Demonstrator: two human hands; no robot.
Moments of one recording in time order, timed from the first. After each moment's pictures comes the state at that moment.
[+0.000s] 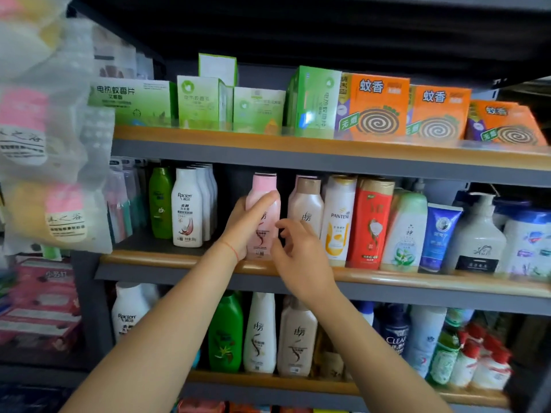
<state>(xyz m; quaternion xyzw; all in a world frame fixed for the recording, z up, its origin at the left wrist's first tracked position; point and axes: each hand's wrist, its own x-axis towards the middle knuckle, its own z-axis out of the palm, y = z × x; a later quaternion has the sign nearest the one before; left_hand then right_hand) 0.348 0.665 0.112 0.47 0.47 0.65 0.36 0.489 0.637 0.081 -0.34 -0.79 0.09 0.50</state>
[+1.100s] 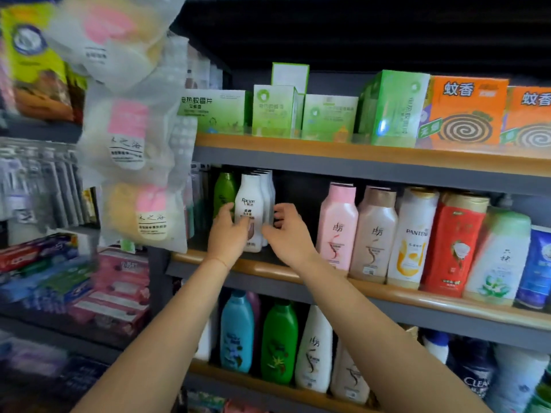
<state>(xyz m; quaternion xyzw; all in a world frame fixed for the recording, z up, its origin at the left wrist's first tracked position) 0.226 0.633 0.087 0.41 0.66 0.62 0.07 0.358 0.660 0.111 -0.31 -0.79 0.32 0.43</state>
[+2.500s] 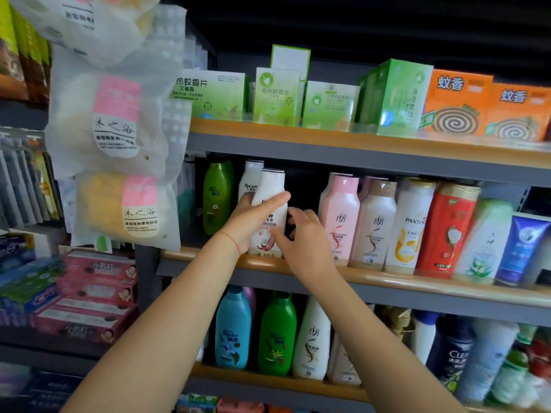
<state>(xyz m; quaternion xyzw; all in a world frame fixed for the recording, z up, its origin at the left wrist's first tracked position) 0.234 0.646 0.110 0.47 0.49 0.63 0.38 0.370 0.649 0.085 -0.39 -0.79 0.08 0.46</state>
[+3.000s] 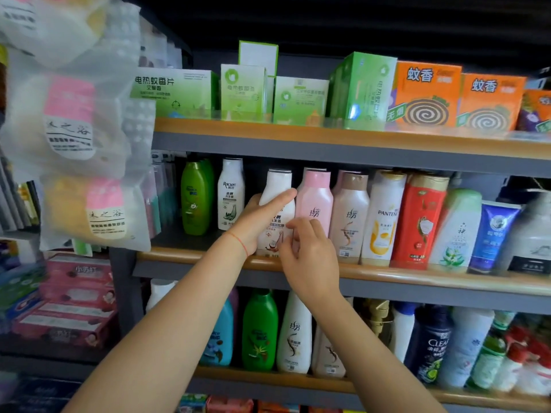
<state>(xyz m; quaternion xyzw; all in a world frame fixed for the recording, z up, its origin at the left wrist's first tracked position) 0.290 0.662 0.112 0.48 0.50 0.60 0.40 0.419 0.647 0.057 -0.34 -0.76 -0.04 0.56</state>
